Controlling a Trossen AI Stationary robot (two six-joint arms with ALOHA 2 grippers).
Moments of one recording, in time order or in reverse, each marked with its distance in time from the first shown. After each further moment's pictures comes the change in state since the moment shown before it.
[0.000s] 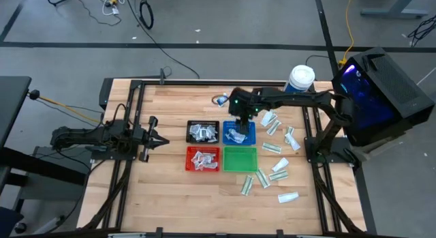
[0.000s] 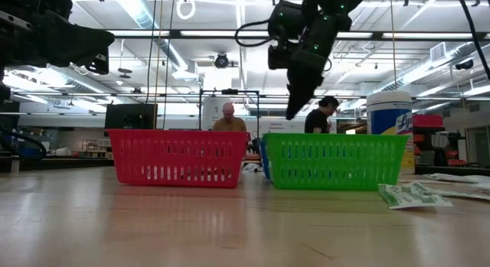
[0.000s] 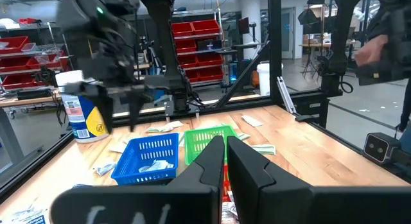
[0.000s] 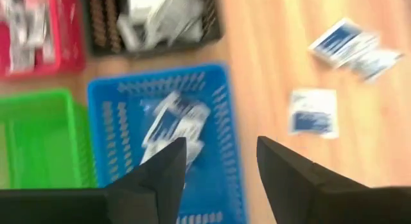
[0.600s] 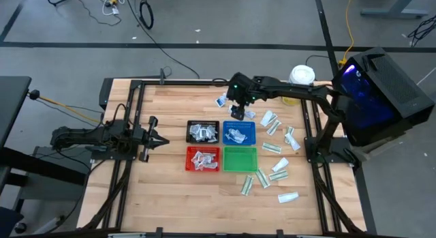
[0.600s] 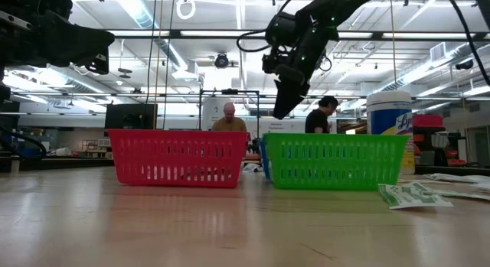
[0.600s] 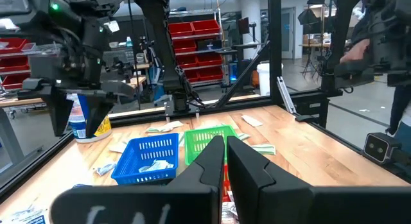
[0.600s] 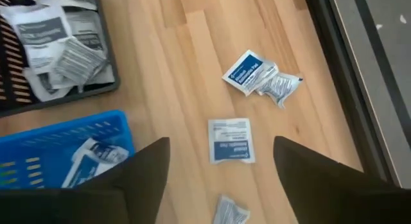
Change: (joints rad) left arm 0.000 0.000 0.000 0.000 0.000 0.000; right arm -0.123 0.060 0.071 0.083 0.071 -0.042
